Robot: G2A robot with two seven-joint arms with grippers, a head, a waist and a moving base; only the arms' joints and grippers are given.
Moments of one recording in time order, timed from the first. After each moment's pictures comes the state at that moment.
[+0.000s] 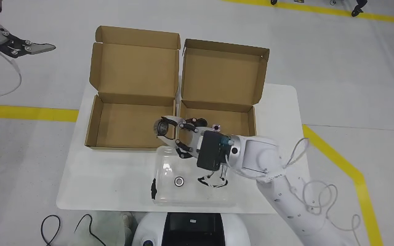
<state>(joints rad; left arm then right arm) 0.47 -0.15 -1.01 -1.52 0.83 -0.88 -0.12 -1.10 -1.29 0.90 -1.85 -1.29 -0.68 -0.10</state>
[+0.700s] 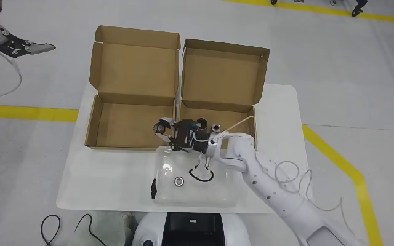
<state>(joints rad) 0.47 -0.15 -1.01 -1.52 0.83 -0.88 -0.12 -0.94 -1.36 0.73 -1.45 -1.20 -0.60 -0.04</state>
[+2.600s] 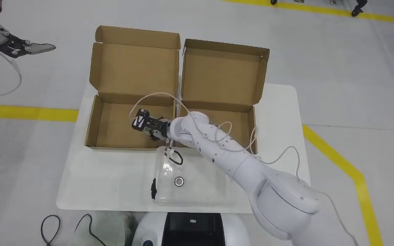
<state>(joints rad) 0.47 -0.15 -1.01 -1.52 0.83 -0.88 -0.12 -0.50 -1.83 0.38 -0.58 -1.06 -0.47 0.27</state>
